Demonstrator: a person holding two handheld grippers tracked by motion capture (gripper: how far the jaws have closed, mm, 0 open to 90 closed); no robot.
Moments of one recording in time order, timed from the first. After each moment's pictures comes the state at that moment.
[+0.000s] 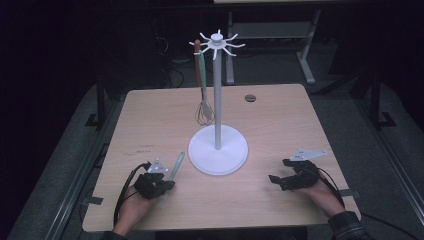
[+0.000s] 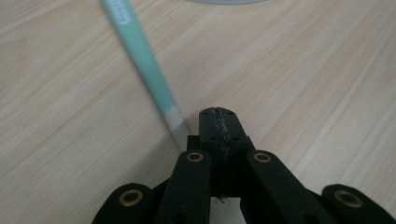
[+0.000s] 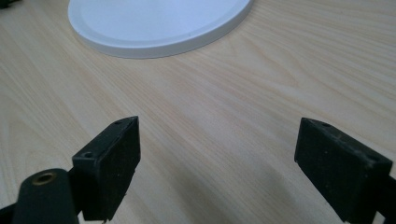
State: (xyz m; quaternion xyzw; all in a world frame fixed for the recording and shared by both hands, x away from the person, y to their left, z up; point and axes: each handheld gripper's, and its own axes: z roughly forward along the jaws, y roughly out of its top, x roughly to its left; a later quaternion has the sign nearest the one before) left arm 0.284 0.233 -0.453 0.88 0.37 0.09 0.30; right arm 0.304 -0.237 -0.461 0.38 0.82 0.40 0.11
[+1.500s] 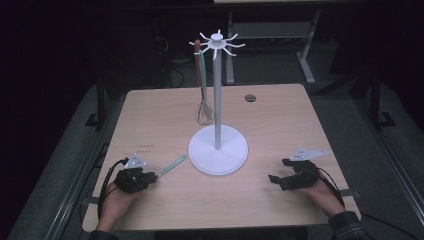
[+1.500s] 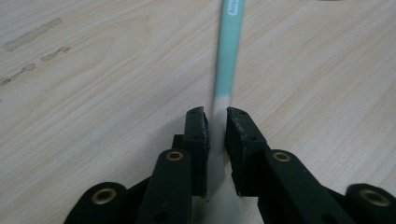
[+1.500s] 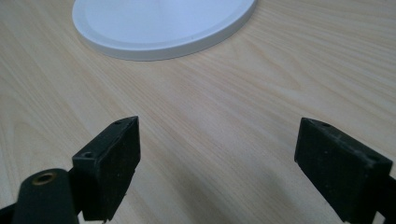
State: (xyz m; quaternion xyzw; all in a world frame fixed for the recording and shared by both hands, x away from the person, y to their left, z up) left arm 0.298 0.289 -0.458 0.85 0.40 0.13 0.31; right arm 0.304 -0.237 -0.460 0.38 0.82 0.41 0.11
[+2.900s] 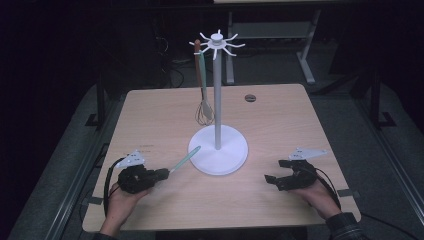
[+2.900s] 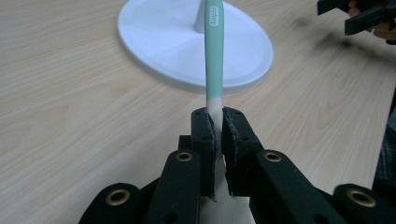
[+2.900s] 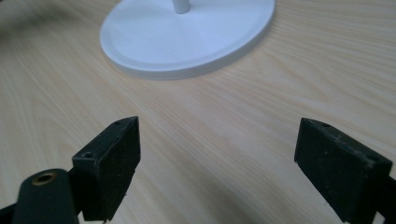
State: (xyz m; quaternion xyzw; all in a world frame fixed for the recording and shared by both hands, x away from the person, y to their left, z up) left arm 0.282 0.261 -0.419 0.81 0.36 0.07 0.46; right arm 0.298 -0.227 -0.451 0.39 0.81 0.43 0.08
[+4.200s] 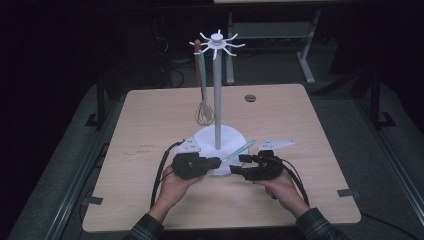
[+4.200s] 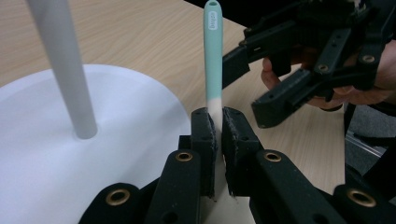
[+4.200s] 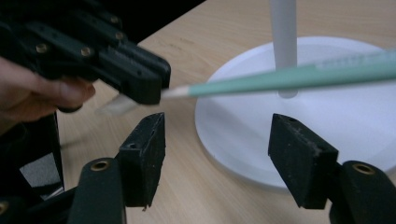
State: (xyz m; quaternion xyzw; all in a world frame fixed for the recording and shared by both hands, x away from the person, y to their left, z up) left arm 0.312 0.126 -0.402 0.82 0.26 0.04 0.50; right arm 0.314 -0.139 -0.426 0.35 0.77 0.53 0.00
